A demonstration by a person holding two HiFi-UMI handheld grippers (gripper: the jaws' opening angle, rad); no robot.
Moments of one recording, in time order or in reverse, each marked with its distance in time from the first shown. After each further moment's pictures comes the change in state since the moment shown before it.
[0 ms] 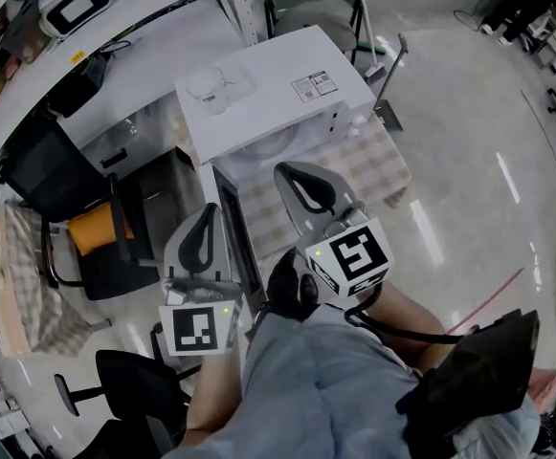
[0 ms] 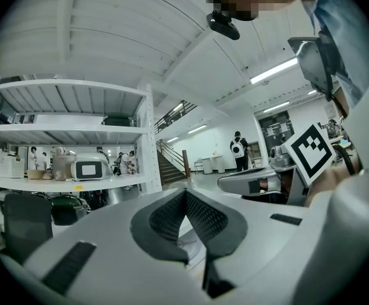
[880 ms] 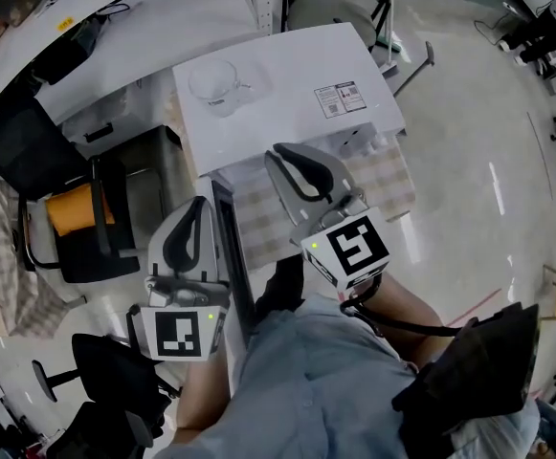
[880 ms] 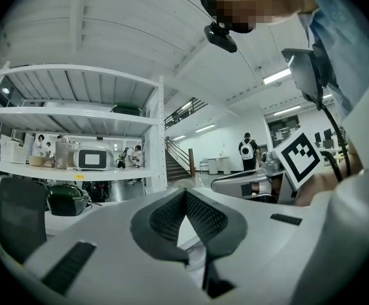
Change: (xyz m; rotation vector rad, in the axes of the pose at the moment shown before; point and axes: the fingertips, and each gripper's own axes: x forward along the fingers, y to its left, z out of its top) left arm 0.068 0.052 -0.019 -0.088 -0.025 0.044; right arm 0.096 -0.038 -0.022 -0.036 0.080 0.120
